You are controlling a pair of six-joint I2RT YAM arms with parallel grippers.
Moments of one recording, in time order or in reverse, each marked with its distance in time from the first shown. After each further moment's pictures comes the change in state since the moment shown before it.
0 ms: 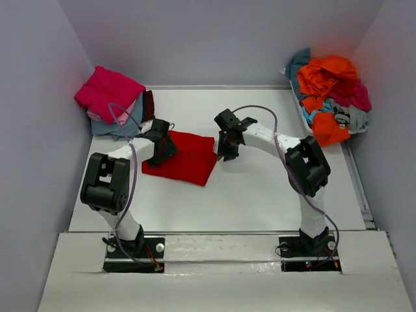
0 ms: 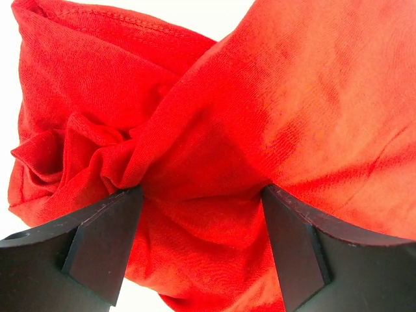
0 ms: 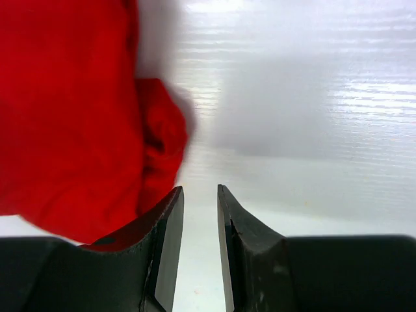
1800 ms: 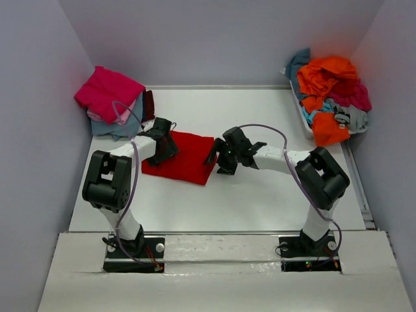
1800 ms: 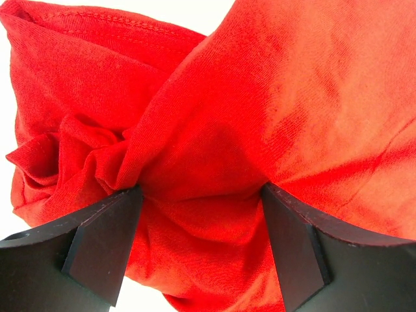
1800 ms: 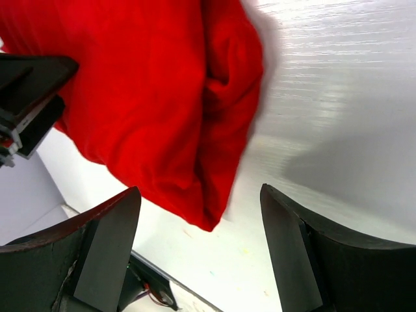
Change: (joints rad) left arm -0.009 0.025 0.031 -0.033 -0.006 0.045; right arm 0.043 -0.224 -0.449 0.546 -0.188 0.289
